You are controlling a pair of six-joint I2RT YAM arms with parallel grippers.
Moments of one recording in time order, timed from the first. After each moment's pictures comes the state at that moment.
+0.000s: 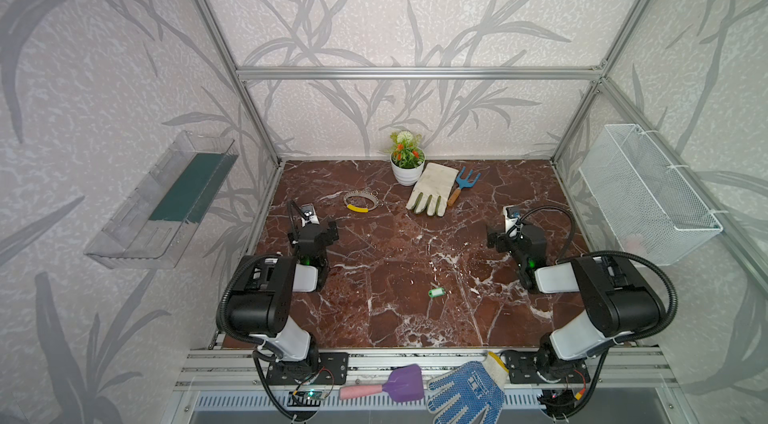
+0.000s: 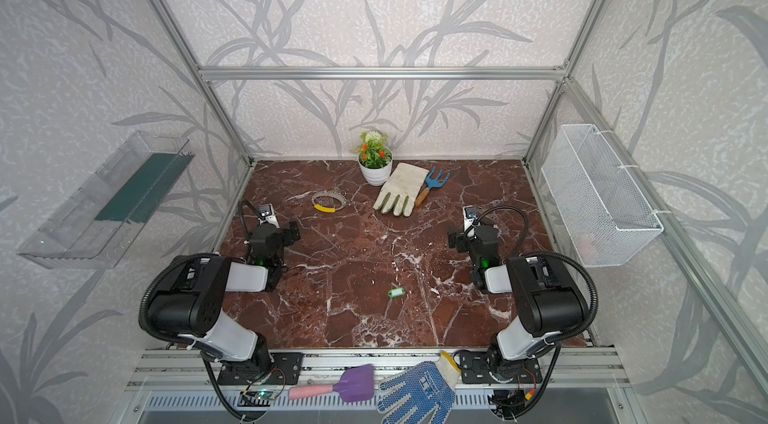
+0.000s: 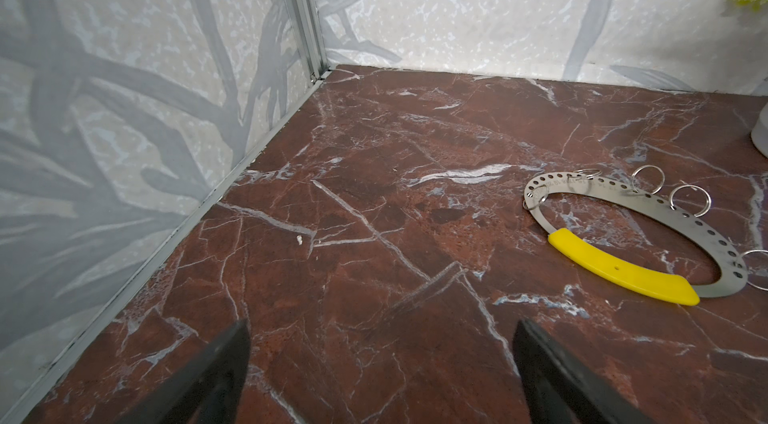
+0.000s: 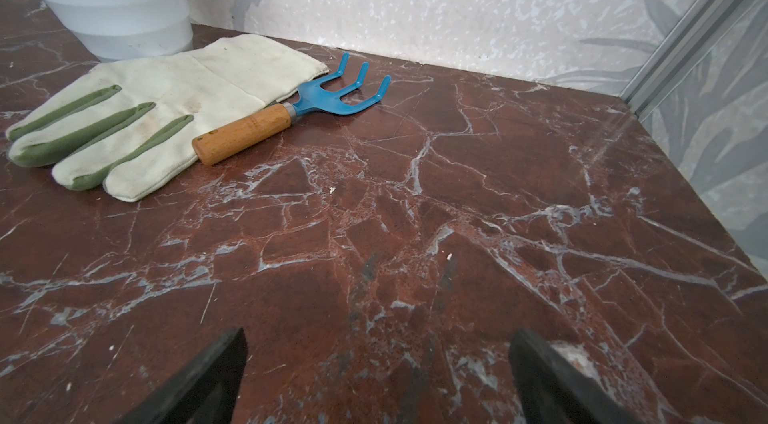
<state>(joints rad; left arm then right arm) -0.02 1.59 0.38 0.88 -0.36 -0.06 0.12 1.60 0.36 0.87 0.02 -0.09</state>
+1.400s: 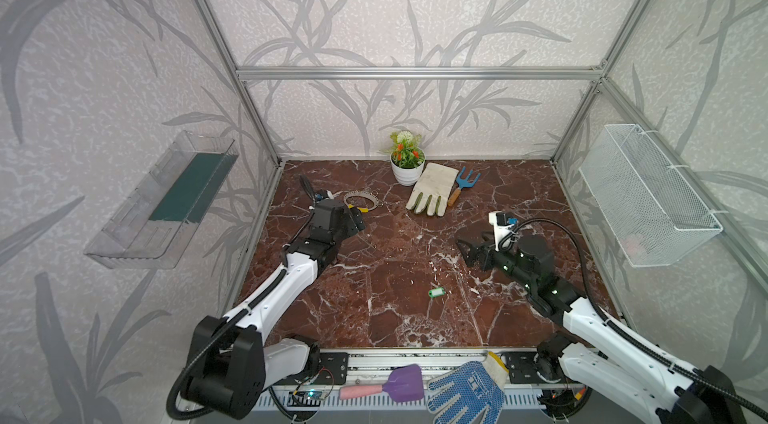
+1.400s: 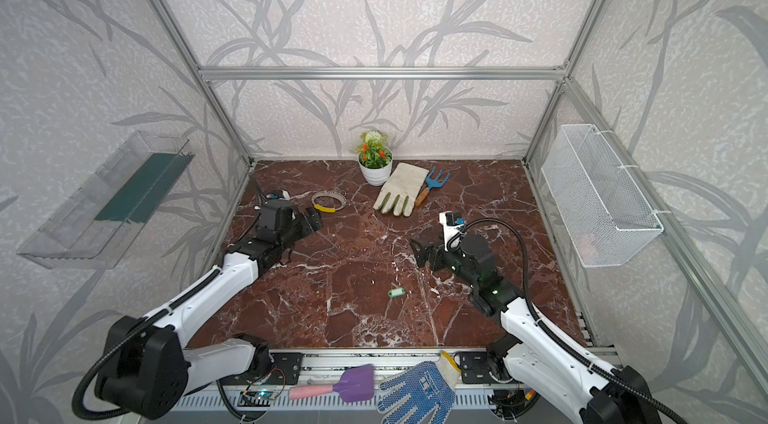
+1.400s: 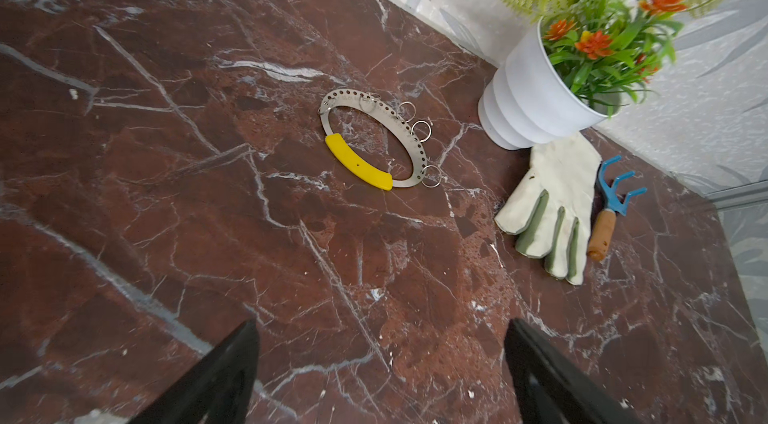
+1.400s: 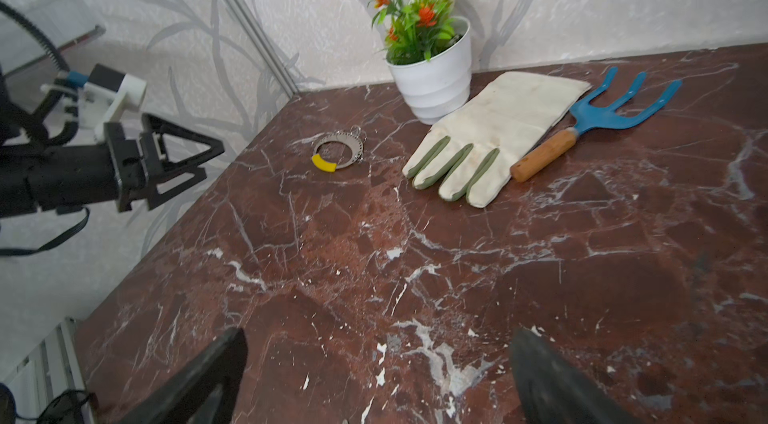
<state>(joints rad) -0.26 1.26 0.76 -0.16 -0.14 -0.63 0.54 0.88 0.44 0.11 -0.12 0.36</state>
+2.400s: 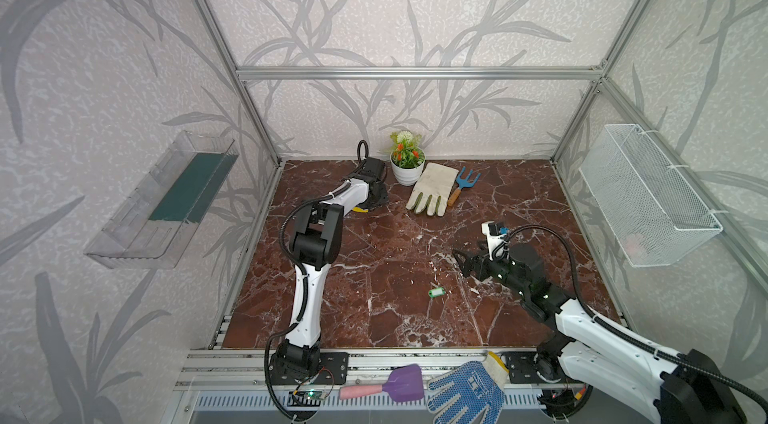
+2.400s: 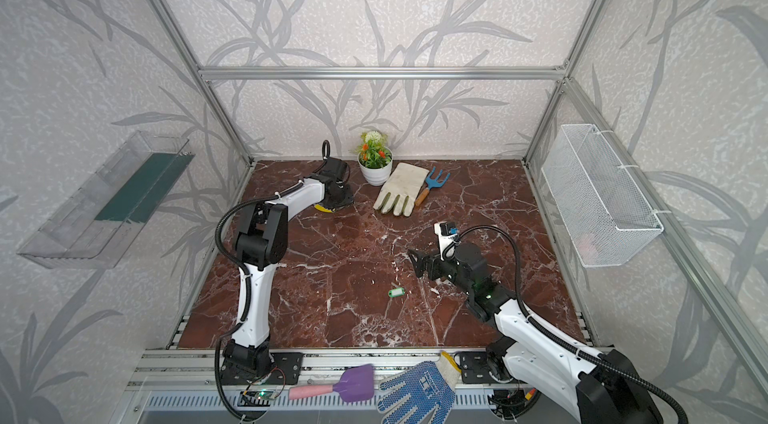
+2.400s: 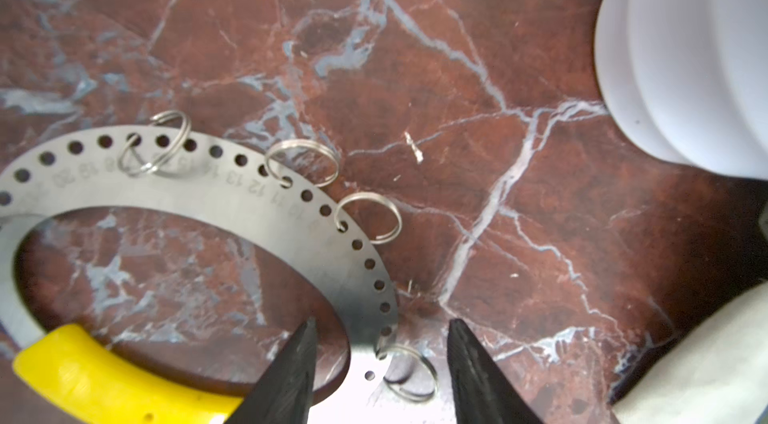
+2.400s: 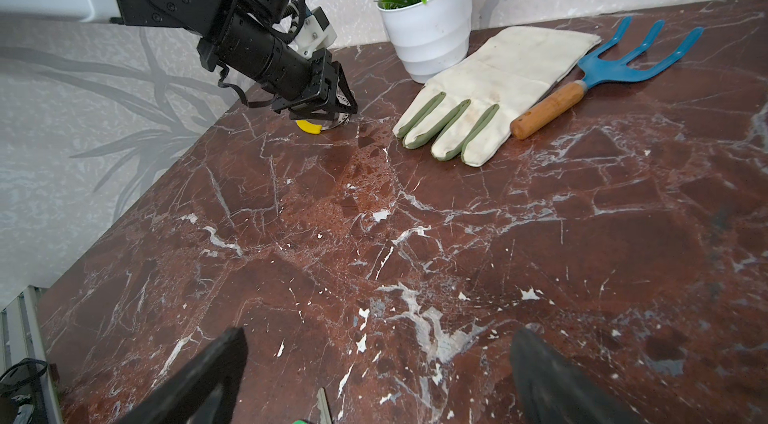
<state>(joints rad) -0.29 2.28 1.76 -0.56 -0.06 -0.49 0.56 0.92 0.34 0.23 -0.12 0.35</state>
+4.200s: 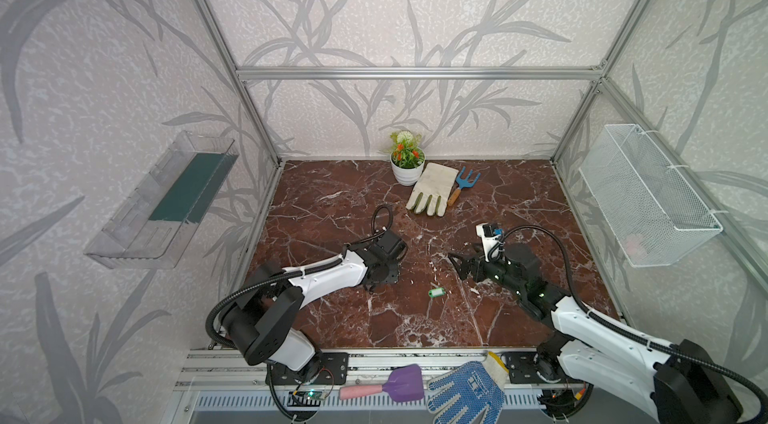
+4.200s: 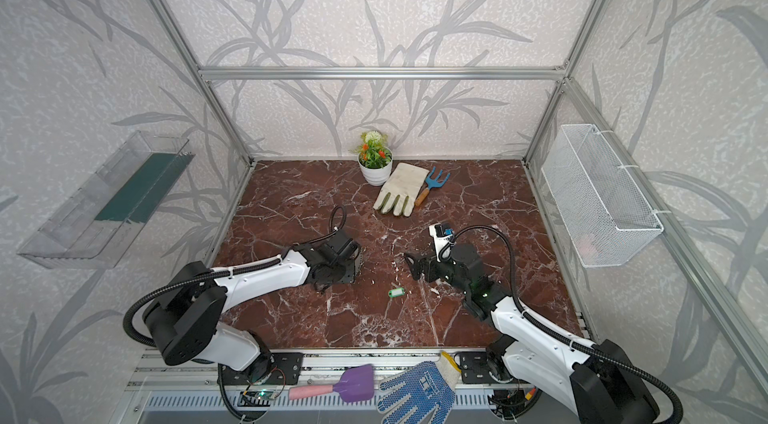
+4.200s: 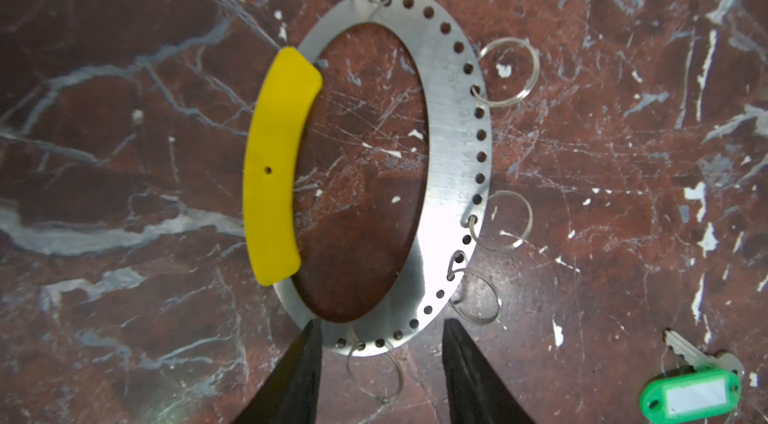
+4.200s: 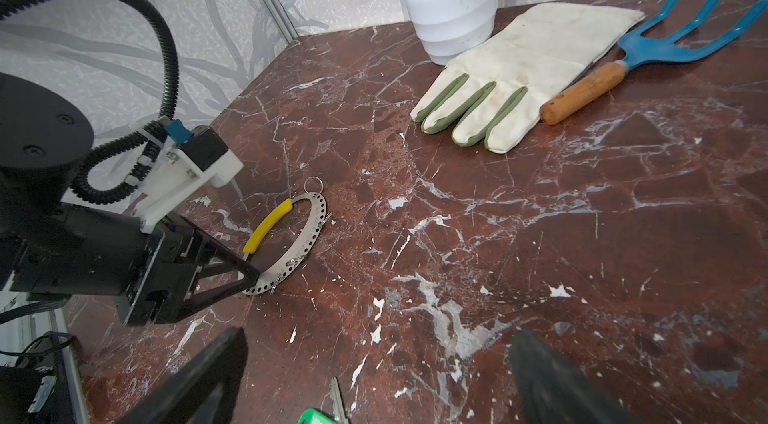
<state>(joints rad) -0.72 1.50 0.79 -0.52 -0.17 -0.76 0.58 0.97 0.34 0.26 -0.16 0.35</state>
